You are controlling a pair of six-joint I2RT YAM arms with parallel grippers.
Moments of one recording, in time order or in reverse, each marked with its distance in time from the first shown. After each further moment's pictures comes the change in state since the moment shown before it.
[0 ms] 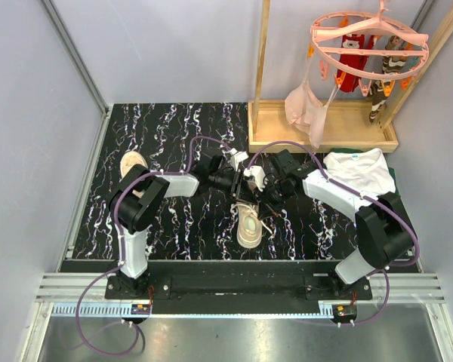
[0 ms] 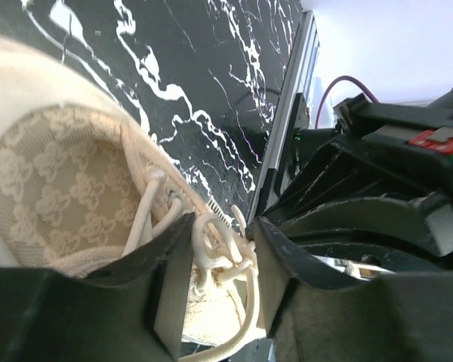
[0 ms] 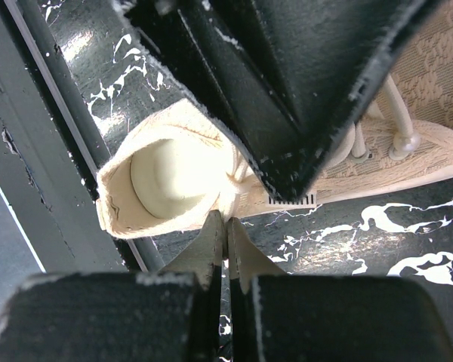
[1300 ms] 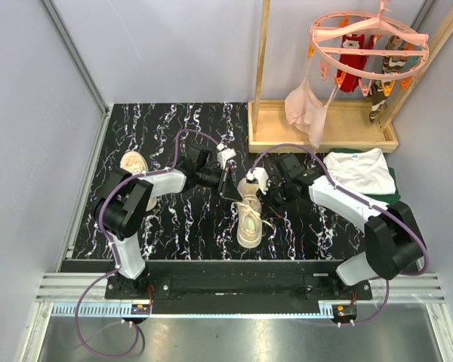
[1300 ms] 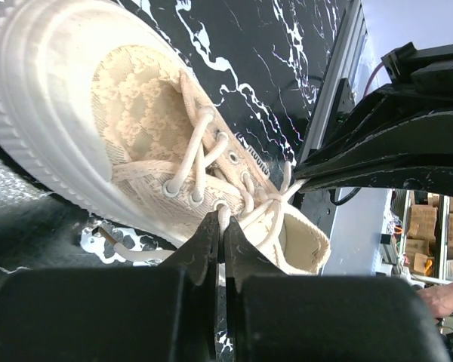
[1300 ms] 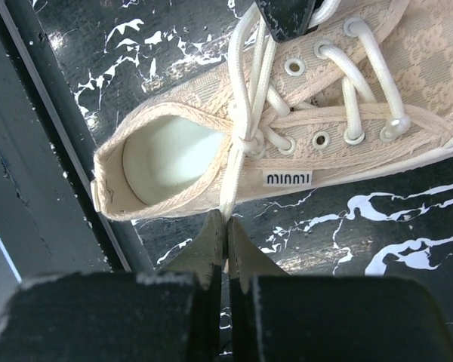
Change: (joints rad) left arm 0.096 -0.119 -0.035 -0.240 -0.049 0.272; right arm 0.000 -0.088 -0.064 0.027 0.034 -0.042
